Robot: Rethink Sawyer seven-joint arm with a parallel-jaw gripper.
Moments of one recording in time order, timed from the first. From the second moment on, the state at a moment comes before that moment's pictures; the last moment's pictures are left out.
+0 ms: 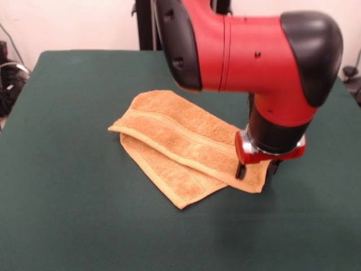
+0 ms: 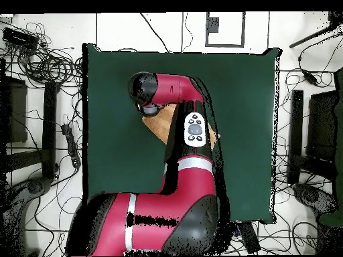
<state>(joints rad) -0.02 -0.11 0.00 0.87 -0.02 1.00 1.57</state>
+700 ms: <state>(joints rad) -0.02 -0.01 -0.01 0.66 -0.02 1.19 1.57</state>
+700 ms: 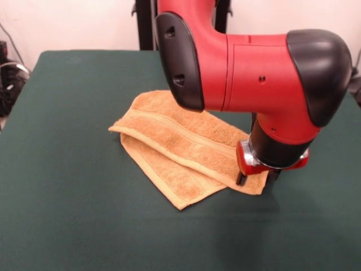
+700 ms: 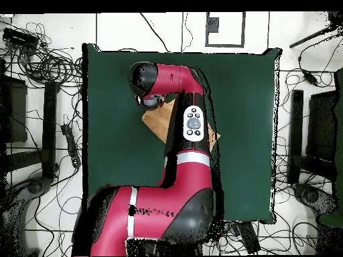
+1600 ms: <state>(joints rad) -0.02 0.01 -0.03 0.60 -0.02 1.22 1.58</state>
